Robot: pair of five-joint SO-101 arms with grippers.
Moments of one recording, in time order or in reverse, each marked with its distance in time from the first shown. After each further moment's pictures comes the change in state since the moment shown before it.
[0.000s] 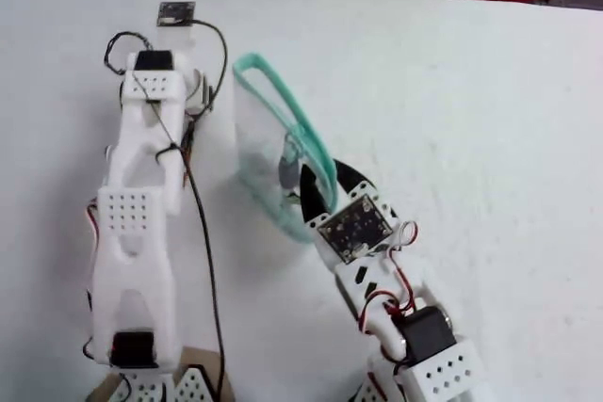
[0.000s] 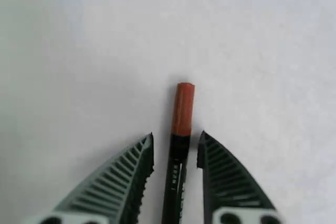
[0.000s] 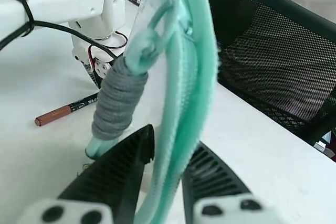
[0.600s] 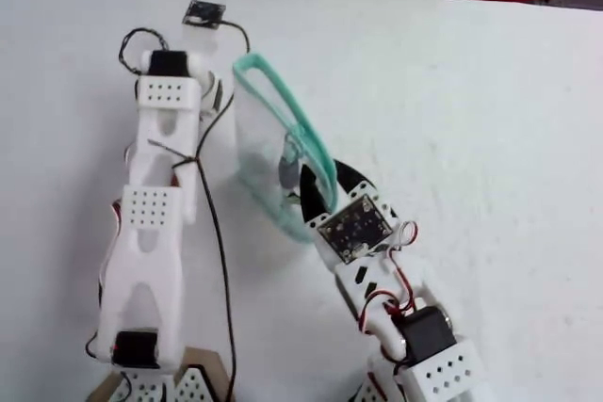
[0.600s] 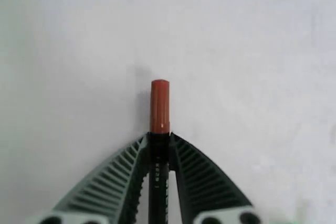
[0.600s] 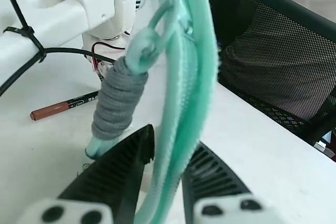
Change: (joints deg) left arm 3.0 14.1 -32.2 17.7 -7.6; right arm 0.0 0.0 0.0 -0.1 0.0
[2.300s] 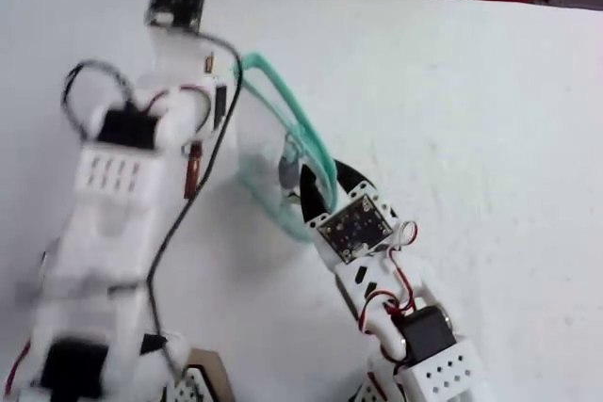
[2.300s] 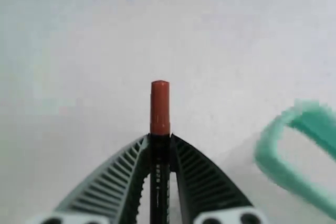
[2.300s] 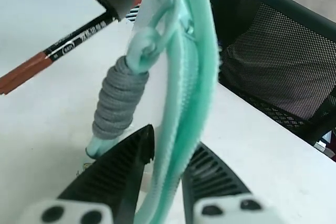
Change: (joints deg) left arm 8.0 -99.4 106.0 -36.4 8.6; right arm 0.0 0.0 0.0 0.0 0.0
